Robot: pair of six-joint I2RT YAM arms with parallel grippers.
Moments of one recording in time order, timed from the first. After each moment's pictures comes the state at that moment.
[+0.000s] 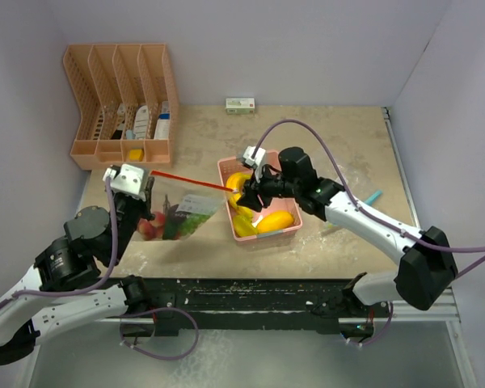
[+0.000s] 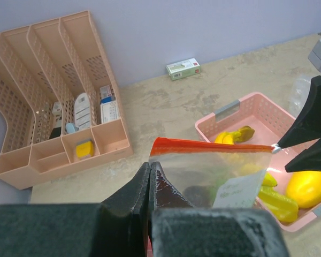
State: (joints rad) left arm -1.04 0.58 1.03 -0.51 -0.79 0.09; right arm 0.69 1.37 1.02 -0.14 -0.51 -0.13
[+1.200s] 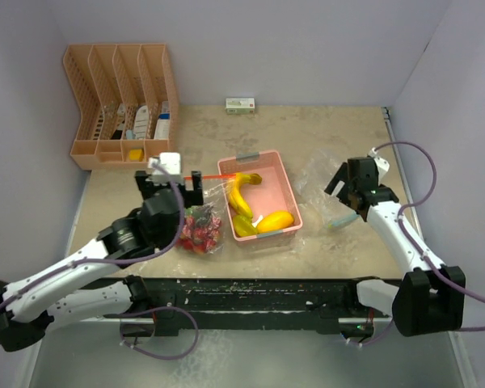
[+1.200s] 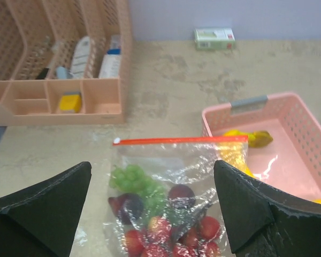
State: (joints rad) left arm -1.00 0.82 0.92 -0.37 -1.03 -0.25; right arm 0.13 1.19 0.84 -0.52 0.34 0.60
